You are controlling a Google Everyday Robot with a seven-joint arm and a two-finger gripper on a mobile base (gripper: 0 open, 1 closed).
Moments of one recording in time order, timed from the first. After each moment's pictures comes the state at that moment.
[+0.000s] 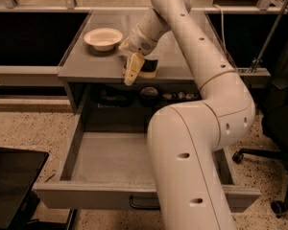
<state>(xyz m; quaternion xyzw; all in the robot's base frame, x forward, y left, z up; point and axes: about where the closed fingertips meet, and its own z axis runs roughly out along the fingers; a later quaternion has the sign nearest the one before) 0.754 0.050 0.827 -0.73 0.61 0.20 0.24</state>
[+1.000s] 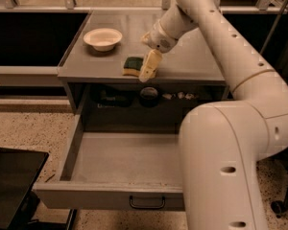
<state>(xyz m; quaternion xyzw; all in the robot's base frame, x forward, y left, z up) 0.754 -0.006 0.847 -0.68 0.65 0.17 0.28</state>
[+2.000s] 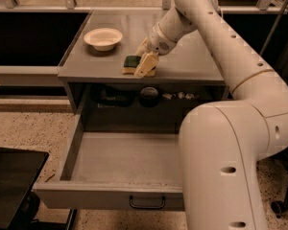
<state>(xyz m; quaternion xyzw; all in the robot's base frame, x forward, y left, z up) 0.751 -0.006 0.840 -0.68 0.66 0.17 0.28</state>
